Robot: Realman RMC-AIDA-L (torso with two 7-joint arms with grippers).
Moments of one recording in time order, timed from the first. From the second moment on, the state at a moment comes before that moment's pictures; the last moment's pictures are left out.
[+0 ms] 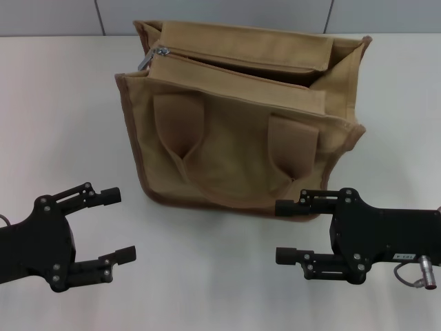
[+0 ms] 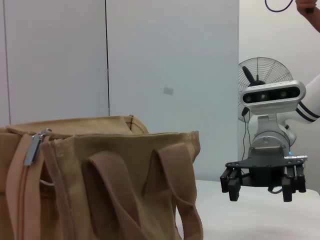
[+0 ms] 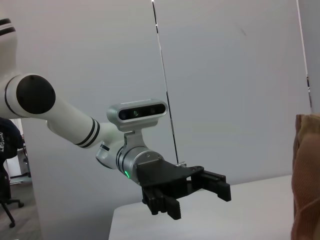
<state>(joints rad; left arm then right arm) -0.27 -2.02 0.65 0.56 1.89 1.90 -0.84 0.49 2.08 -0.67 -0.39 -2.01 -1.85 0.91</state>
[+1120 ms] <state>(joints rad) -0.42 -2.07 0.22 0.45 1.88 1.59 -0.83 0.51 2.09 -0.67 -0.30 -2.00 -1.83 0.86</state>
